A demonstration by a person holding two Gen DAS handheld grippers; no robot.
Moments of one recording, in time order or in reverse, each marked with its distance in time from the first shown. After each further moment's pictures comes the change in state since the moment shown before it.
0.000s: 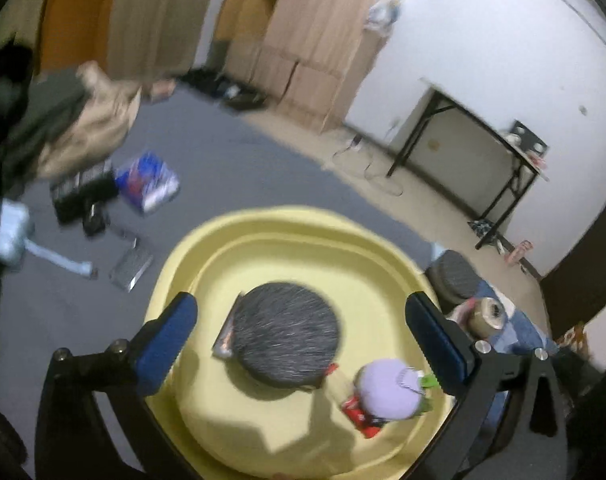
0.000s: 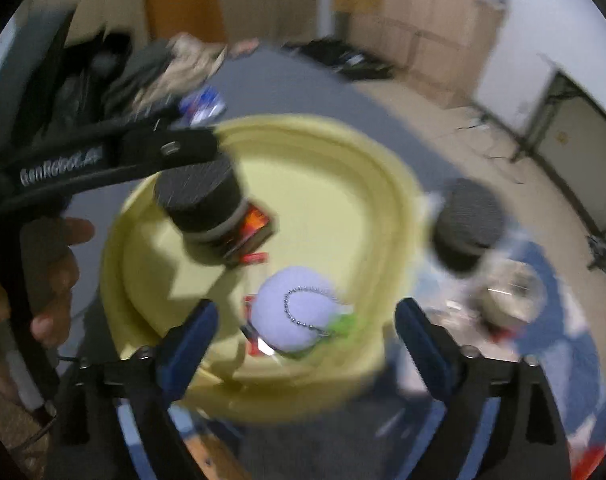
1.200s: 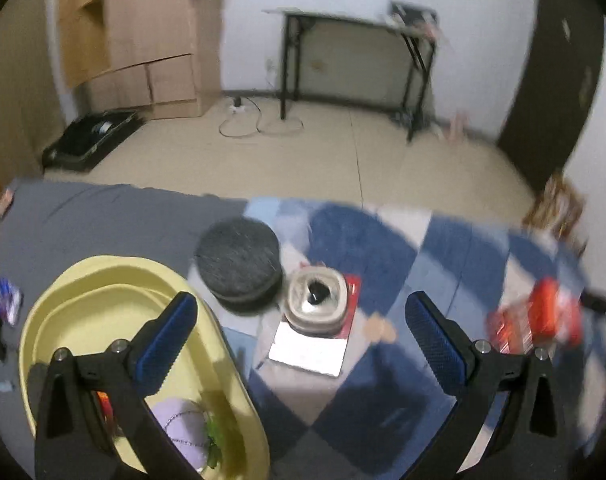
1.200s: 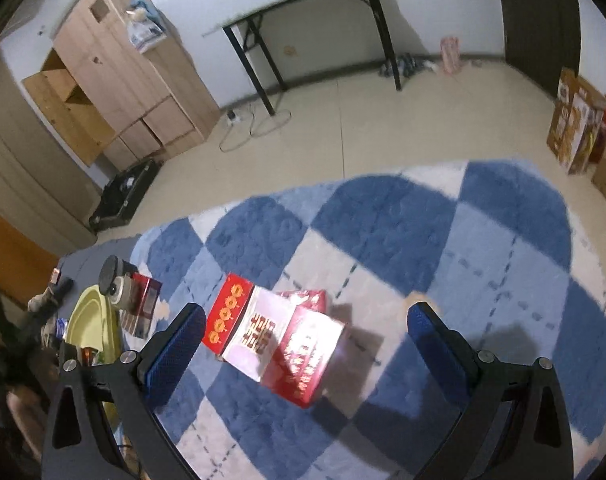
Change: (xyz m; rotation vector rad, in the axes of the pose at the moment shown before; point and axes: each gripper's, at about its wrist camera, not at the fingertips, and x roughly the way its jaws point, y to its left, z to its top) left arm 0.071 -0.218 -0.022 0.513 0.189 -0.131; right arm -0.126 -0.262 -0.172 0.928 -0.032 -0.250
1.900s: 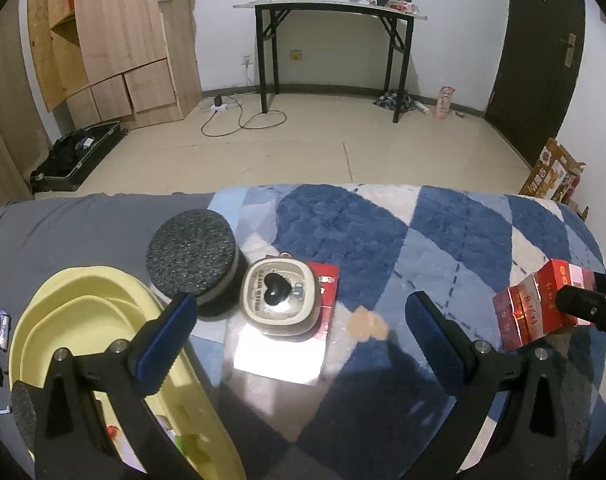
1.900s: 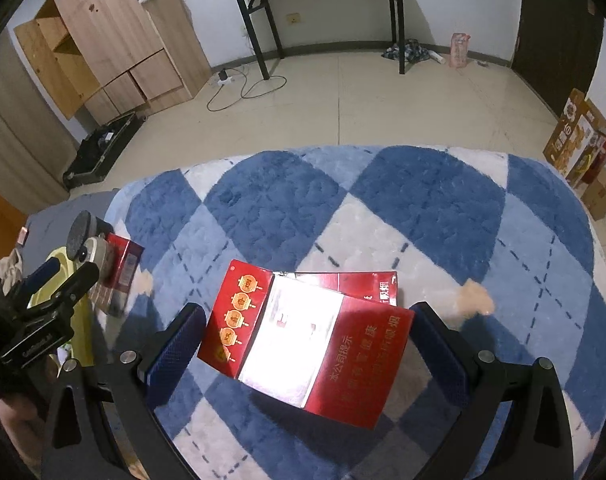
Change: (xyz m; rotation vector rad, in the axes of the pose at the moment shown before) left arm 0.023 -0.022 -0.004 0.074 0.016 -0.022; right arm 0.044 0.052 0.000 -0.117 0.057 -0.129
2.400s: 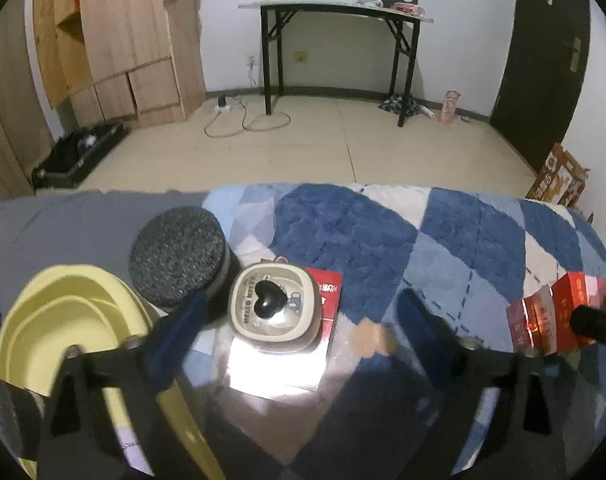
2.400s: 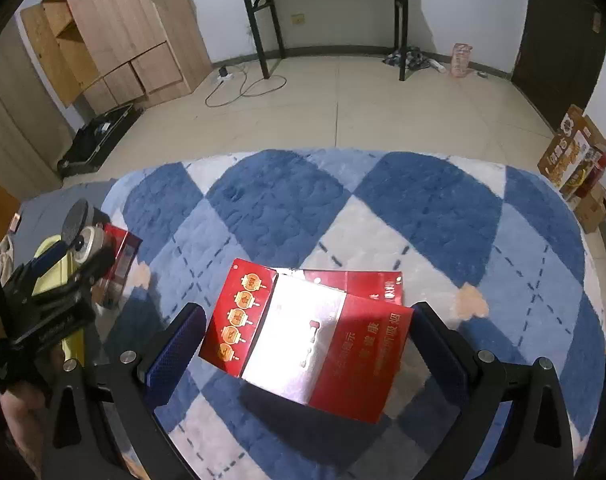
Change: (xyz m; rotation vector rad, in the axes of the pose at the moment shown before) left arm 0.022 0.002 -0.002 -0.037 -0.002 -0.001; right arm 0.001 0.012 -0.003 -0.048 0.008 -0.035
